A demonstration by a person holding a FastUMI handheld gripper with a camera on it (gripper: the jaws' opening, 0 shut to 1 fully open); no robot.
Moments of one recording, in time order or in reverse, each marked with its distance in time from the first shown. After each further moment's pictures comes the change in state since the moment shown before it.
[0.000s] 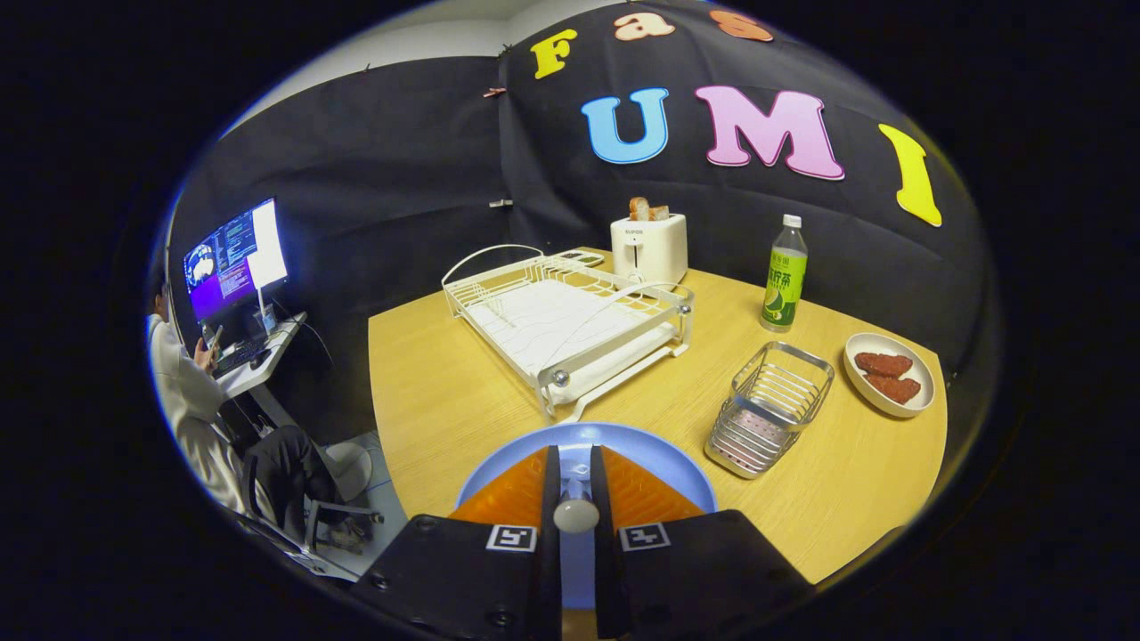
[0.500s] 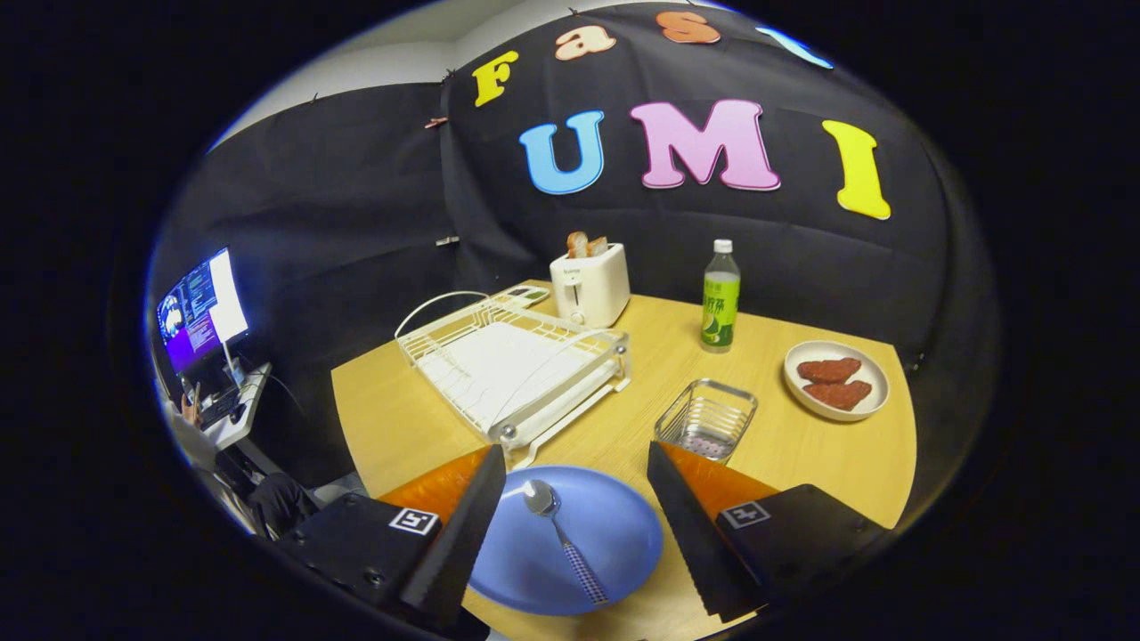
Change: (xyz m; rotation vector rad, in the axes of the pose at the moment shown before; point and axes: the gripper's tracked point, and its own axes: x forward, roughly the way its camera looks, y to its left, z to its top) arm -0.037 -0.043 0.072 0.084 -0.119 -0.177
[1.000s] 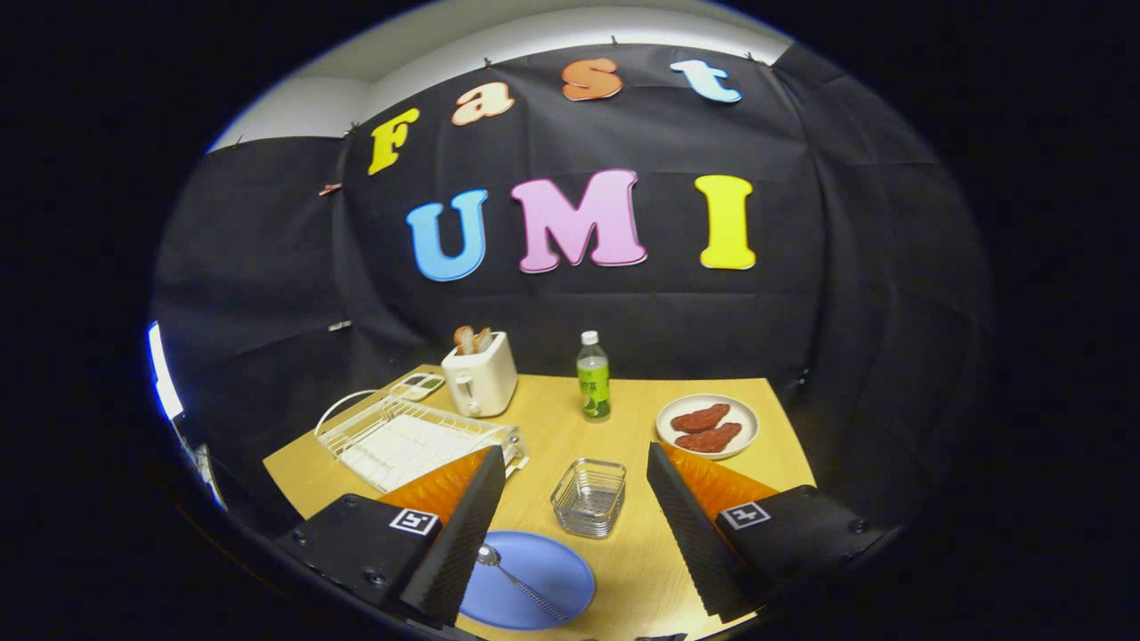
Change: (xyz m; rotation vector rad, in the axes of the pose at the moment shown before) arm -0.077 -0.059 0.098 0.132 -0.213 -0.440
